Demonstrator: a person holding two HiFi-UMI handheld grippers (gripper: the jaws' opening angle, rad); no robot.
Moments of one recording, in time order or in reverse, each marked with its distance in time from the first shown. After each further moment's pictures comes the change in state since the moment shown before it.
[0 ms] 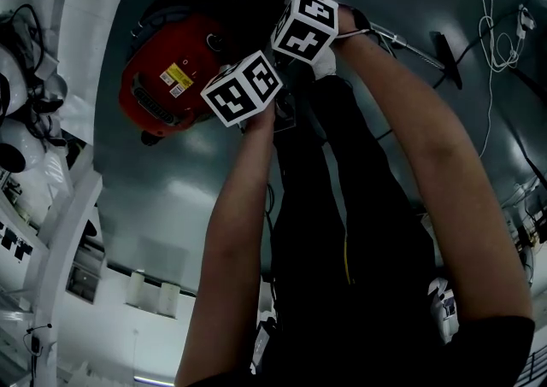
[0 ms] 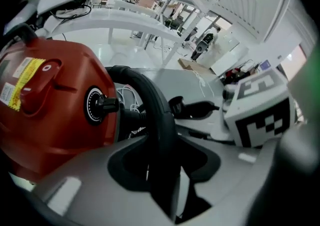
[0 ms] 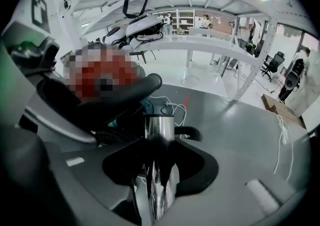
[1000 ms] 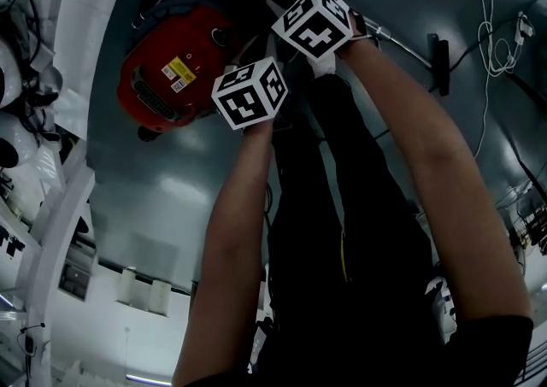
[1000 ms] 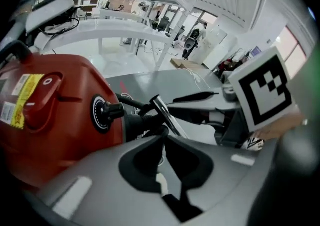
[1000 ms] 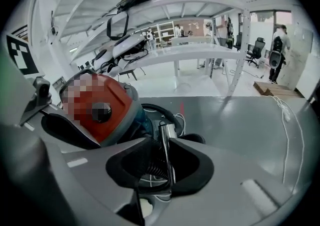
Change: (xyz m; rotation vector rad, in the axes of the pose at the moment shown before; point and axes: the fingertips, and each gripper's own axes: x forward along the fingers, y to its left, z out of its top) left arm -0.003 0.012 -0.003 0.154 -0.025 0.015; right arm -0.006 -0.003 0.029 0.212 -0.159 0.000
